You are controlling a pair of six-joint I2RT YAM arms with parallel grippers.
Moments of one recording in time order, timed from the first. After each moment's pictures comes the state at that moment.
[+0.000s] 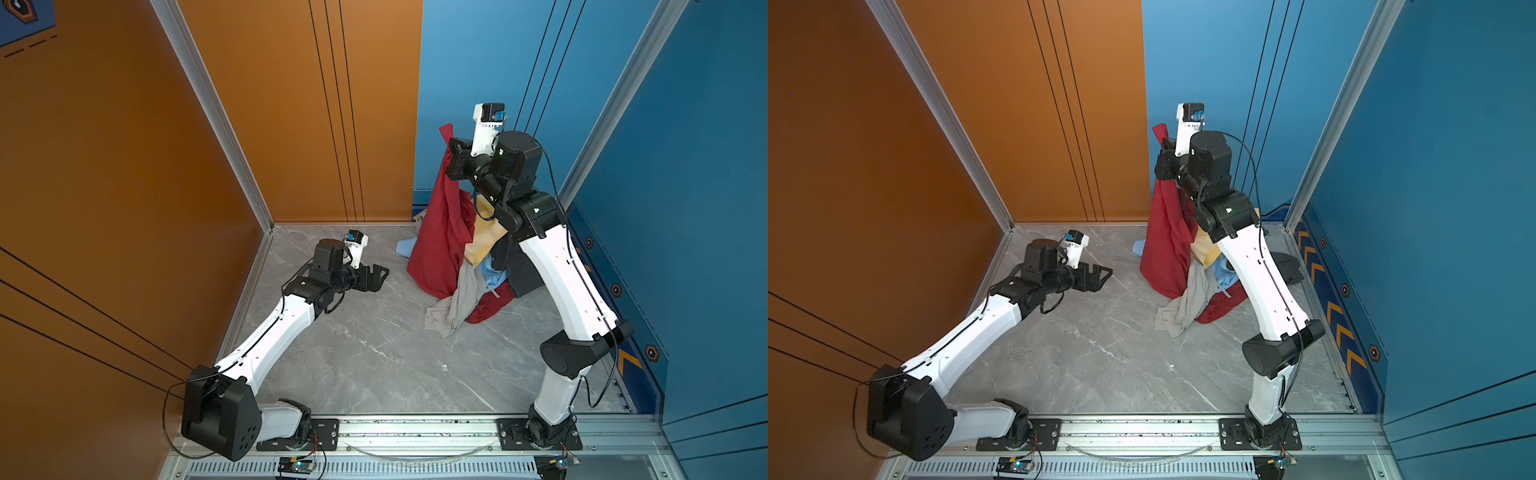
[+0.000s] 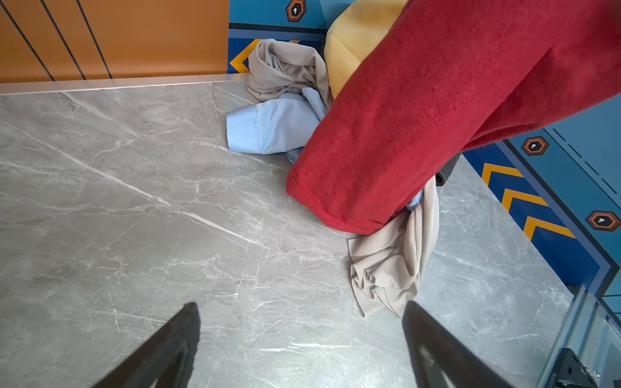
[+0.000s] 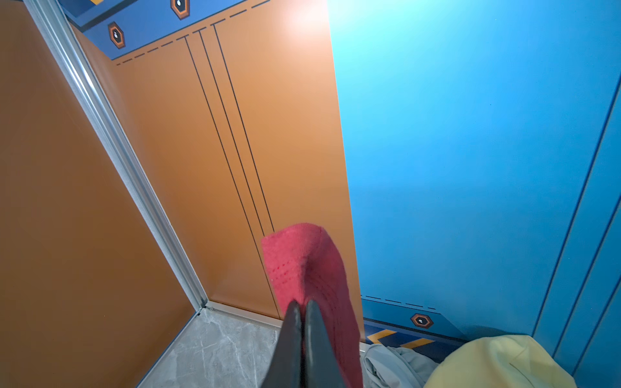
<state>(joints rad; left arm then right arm) -0.35 1.32 1.05 -0.32 0.31 -0.20 0.50 1.84 2.38 -0.49 0.11 0.21</state>
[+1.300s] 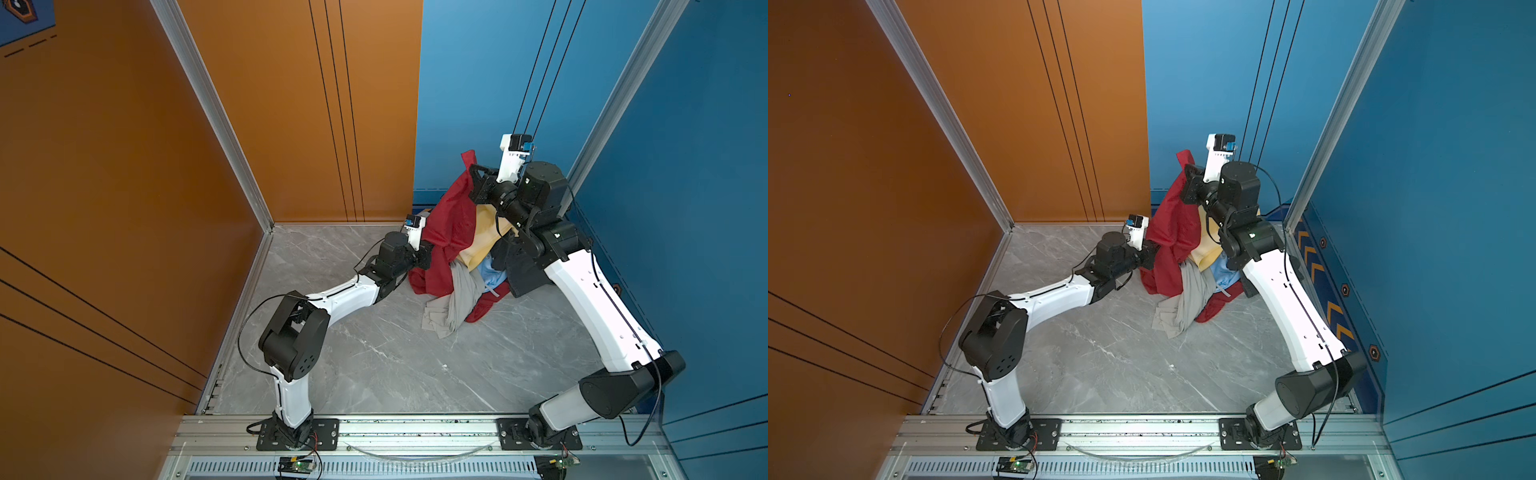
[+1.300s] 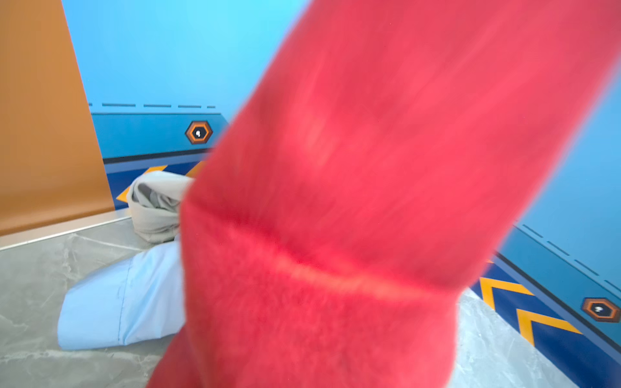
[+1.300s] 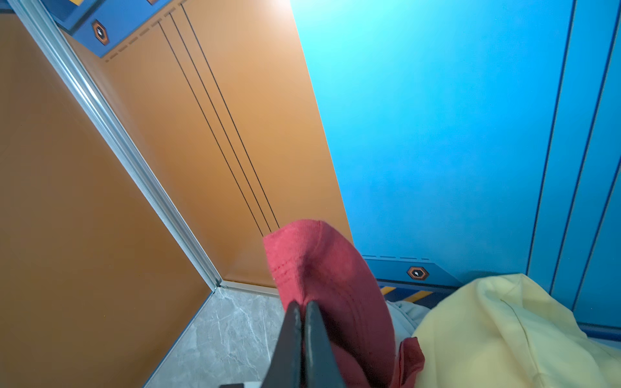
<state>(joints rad) -0.61 1.84 1.31 0.38 0.15 -0.32 0.37 1.52 1.76 -0.28 -0.01 0.31</state>
